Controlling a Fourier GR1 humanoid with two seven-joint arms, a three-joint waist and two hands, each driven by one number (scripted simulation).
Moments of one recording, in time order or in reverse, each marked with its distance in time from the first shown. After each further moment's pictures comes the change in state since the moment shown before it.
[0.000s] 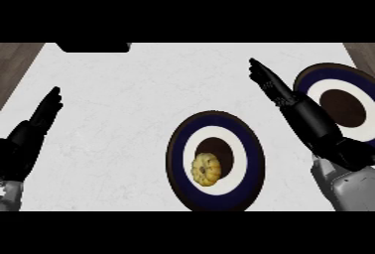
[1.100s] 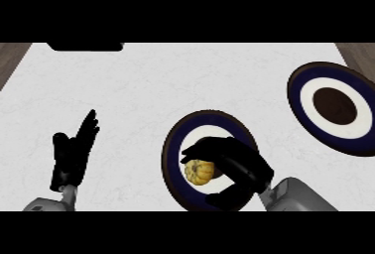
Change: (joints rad) left arm 0.017 -0.273 -0.060 0.167 0.006 0.130 0.066; right arm -0.011 0.008 0.465 0.133 0.510 -0.058 -0.107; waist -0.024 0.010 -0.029
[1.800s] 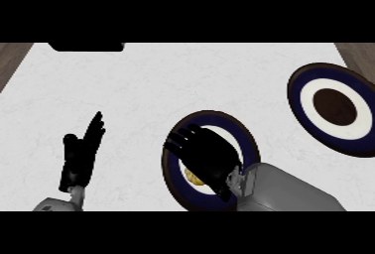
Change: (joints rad) left arm -0.001 -0.043 -0.011 0.022 -0.035 0.011 -0.002; right arm -0.299 0.055 0.152 -0.001 0.284 0.408 0.404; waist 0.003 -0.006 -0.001
